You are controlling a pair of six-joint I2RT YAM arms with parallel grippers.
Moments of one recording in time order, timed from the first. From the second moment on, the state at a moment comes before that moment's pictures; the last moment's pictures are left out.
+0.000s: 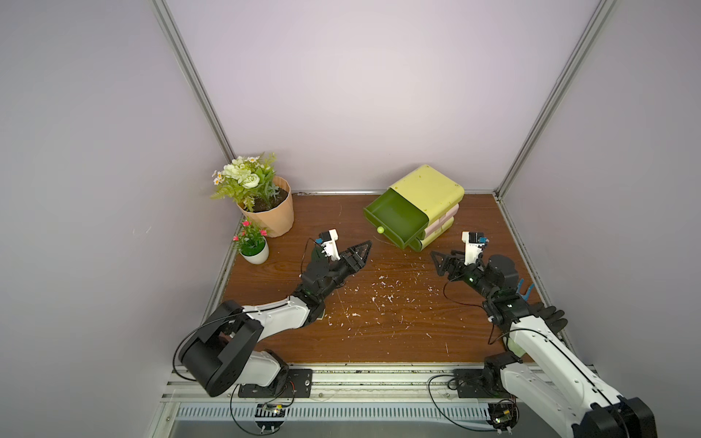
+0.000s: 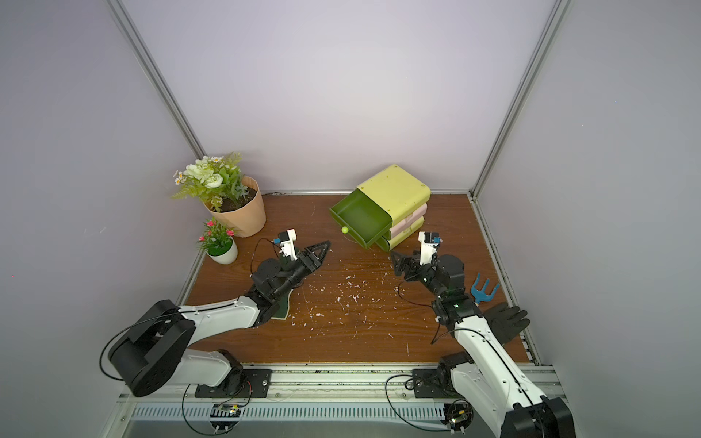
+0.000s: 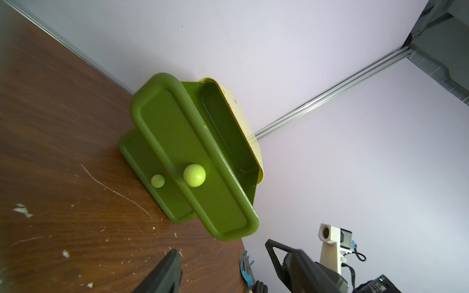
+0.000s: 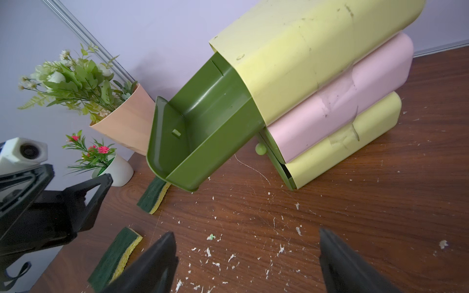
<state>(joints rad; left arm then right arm) -0.61 1.44 0.49 1.02 0.15 -1.05 0.25 0.88 0.48 0.15 -0.24 0.37</state>
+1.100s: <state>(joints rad) -0.57 1.87 0.75 1.21 0.22 -1.11 0.25 0.87 0.48 0.15 -0.24 0.37</state>
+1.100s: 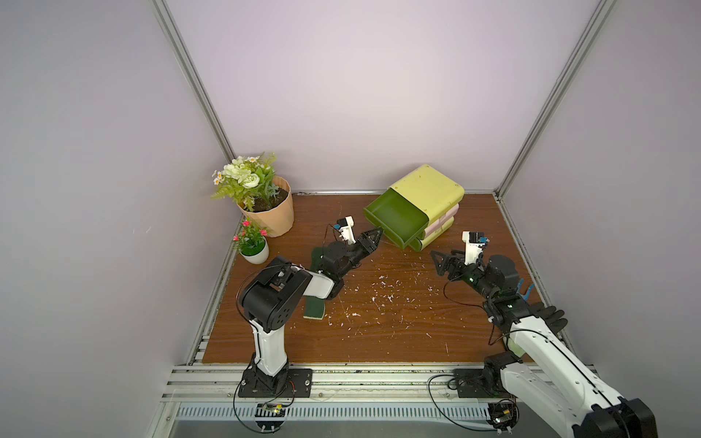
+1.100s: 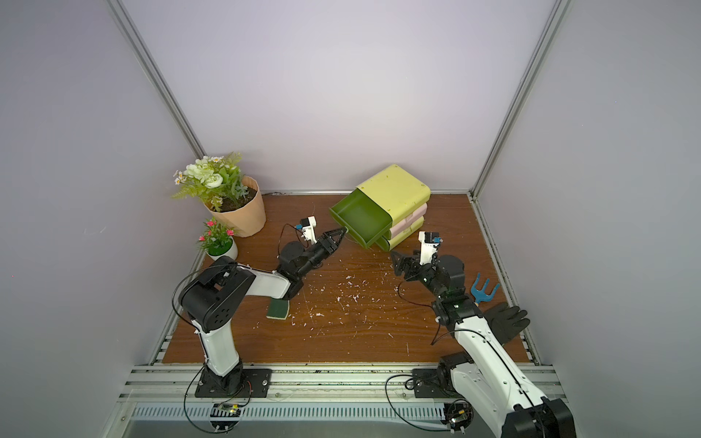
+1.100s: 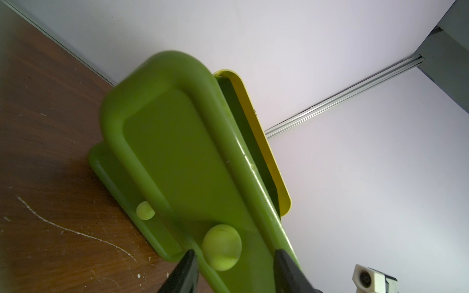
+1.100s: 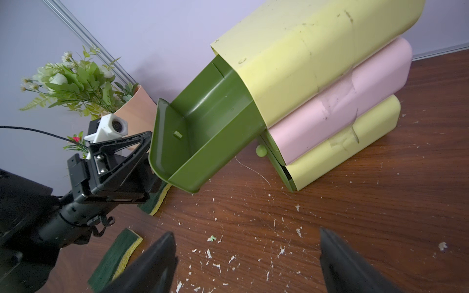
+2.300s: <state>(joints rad) -0.57 2.02 1.14 0.92 0.25 -1.03 0.25 0.87 0.48 0.15 -0.24 0.37</state>
